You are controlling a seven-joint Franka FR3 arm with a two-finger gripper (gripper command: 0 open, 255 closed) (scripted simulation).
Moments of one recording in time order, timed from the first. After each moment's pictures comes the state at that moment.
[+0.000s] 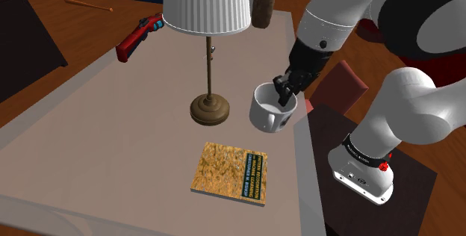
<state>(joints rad) 0.39 -0.90 0.42 -2.67 0.31 1.91 0.76</state>
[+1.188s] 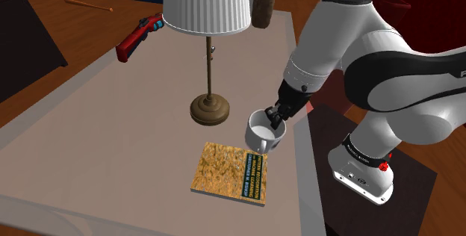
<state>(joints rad) 0.42 -0.81 0.51 -2.86 0.39 2.19 0.76</state>
